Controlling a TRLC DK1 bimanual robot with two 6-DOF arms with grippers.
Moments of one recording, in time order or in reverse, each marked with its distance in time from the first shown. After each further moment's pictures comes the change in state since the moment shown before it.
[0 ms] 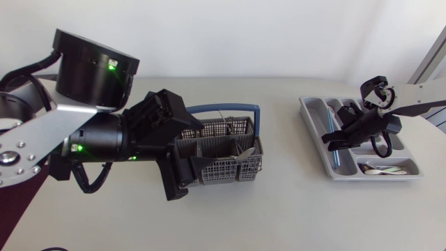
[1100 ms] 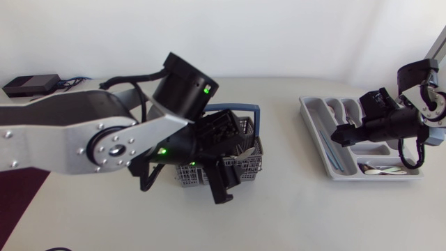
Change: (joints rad) left arm -0.139 0.304 0.163 -0.004 -0.111 -0.074; right arm 0.028 -0.490 -0.306 0.138 -0.038 -0.011
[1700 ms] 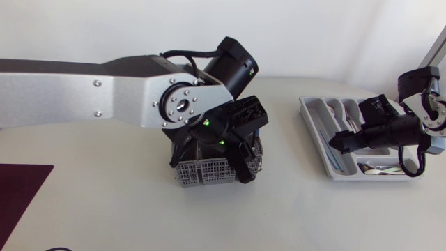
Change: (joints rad) left arm -0.001 0.230 0.292 -0.235 -0.045 -0.077; right arm -0.002 -0.035 -0.058 0.016 -0.028 -0.026
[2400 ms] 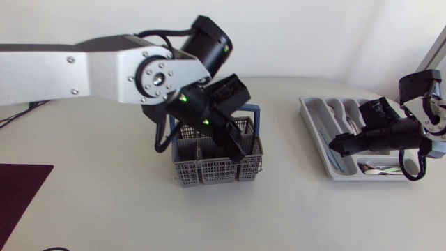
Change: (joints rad) left arm 0.108 -0.040 0.025 -0.036 0.143 -0.068; right arm 0.002 -0.023 -0.029 0.011 0.000 0.000
